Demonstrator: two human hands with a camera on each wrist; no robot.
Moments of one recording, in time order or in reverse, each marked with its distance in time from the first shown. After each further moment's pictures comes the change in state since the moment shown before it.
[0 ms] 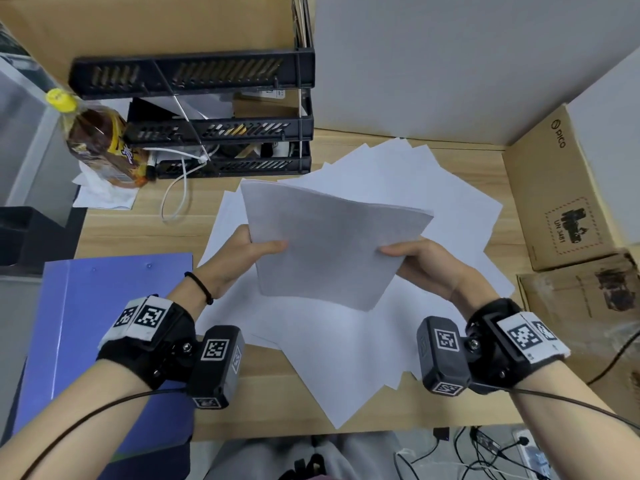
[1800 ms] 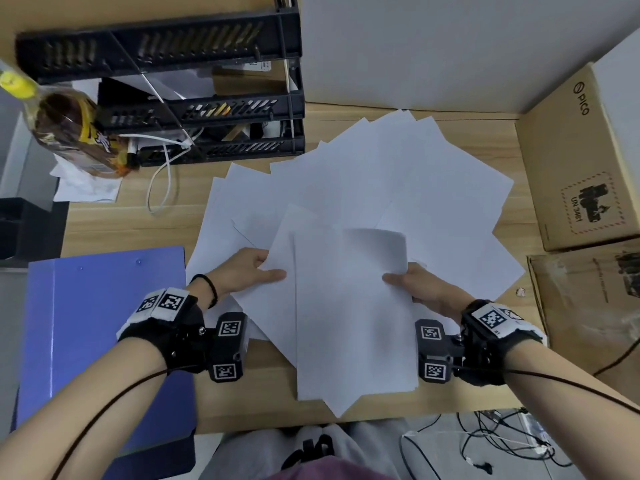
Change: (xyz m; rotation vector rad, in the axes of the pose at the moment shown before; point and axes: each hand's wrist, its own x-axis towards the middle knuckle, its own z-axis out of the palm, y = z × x) left_hand 0.036 -0.076 -0.011 0.344 -0.192 -0.286; right_hand 0.029 0.096 -0.070 -0.523 0.212 0.392
